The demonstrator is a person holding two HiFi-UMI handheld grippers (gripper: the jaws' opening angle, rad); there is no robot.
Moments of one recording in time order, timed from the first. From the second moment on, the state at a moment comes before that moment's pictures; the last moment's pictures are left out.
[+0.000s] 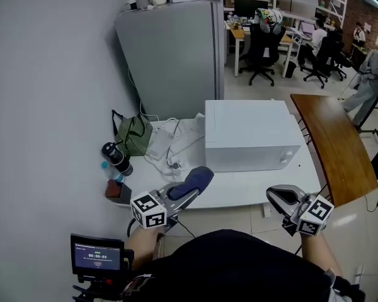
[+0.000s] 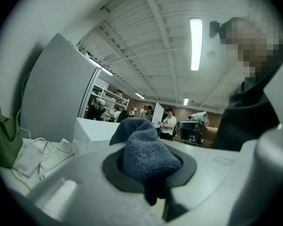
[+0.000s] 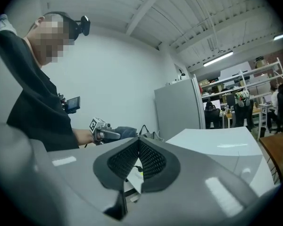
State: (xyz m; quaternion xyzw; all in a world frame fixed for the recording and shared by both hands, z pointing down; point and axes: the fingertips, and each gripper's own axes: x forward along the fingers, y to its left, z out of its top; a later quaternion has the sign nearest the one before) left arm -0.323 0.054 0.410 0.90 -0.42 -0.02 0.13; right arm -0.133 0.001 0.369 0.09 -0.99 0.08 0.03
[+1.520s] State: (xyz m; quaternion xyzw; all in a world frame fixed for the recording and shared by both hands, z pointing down) left arm -0.165 -0.508 0.549 0.83 -0.24 0.44 0.23; right arm 0.097 -0.315 0.456 0.24 -0.96 0.15 -0.04
